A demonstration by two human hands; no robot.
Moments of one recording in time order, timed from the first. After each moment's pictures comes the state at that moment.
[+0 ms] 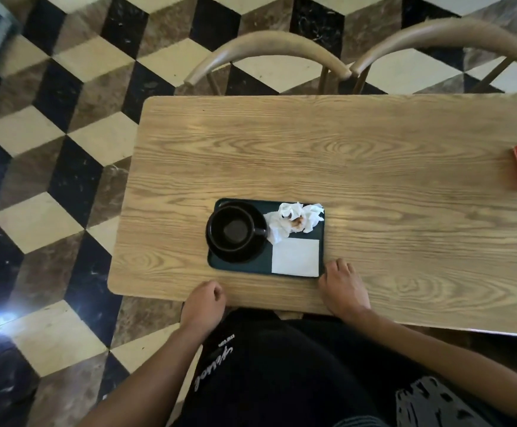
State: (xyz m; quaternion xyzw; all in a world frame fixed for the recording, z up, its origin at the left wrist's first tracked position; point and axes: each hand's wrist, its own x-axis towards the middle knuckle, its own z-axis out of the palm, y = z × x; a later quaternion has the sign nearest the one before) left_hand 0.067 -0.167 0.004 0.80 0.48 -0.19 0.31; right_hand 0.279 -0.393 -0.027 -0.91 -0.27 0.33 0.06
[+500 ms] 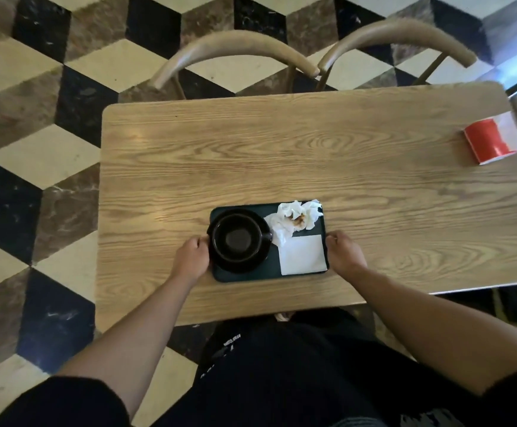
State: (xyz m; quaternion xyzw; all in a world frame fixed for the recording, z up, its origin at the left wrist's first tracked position) left_hand 0.141 -0.037 -0.021 0.74 0.48 -0.16 0.44; right_hand 0.304 -0.331 -0.007 -0.91 0.04 0.34 0.22
